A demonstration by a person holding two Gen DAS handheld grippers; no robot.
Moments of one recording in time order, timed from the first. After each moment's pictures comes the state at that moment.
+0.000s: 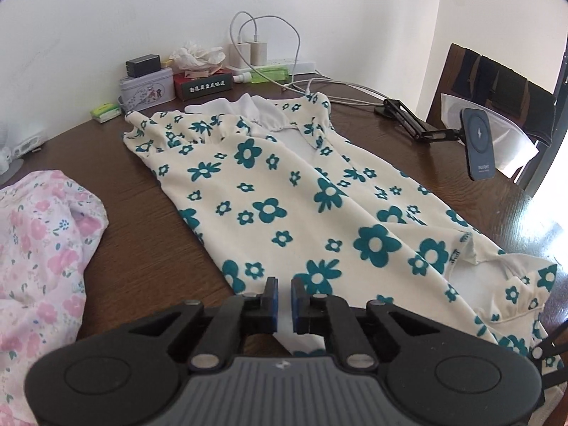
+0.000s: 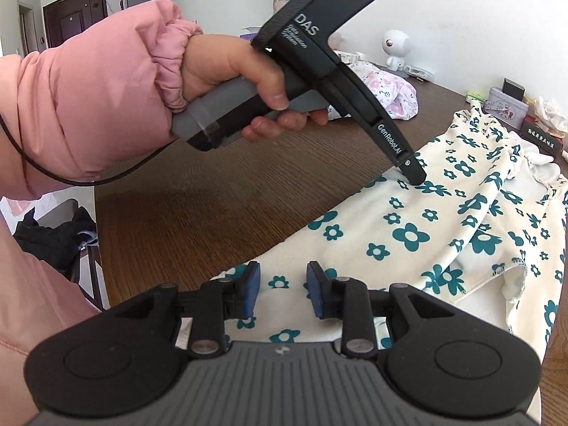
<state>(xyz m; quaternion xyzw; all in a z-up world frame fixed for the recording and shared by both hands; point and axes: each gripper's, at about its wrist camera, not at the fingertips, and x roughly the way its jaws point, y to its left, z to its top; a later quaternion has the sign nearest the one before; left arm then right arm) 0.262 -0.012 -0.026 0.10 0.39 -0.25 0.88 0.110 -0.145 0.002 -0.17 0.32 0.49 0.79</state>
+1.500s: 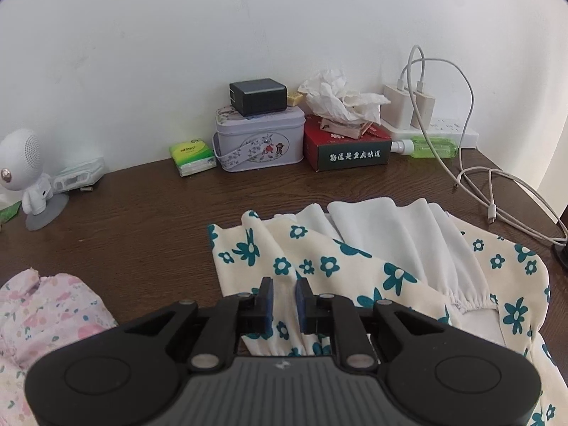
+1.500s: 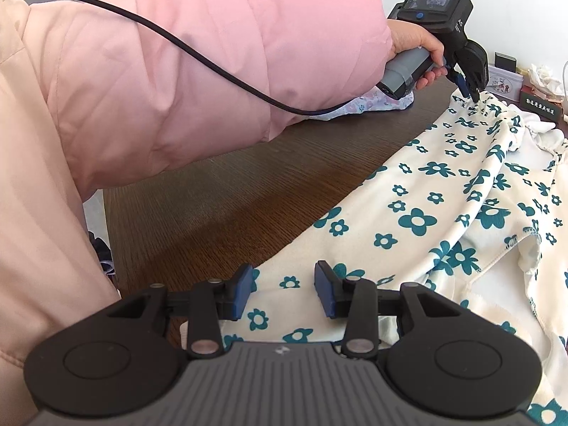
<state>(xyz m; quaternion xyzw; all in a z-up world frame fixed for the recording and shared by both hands) 0.476 -0.017 -0.017 0.04 0.37 -0.08 0.92 0.113 -0.156 -0.002 -0.11 0.34 0.49 0.79</state>
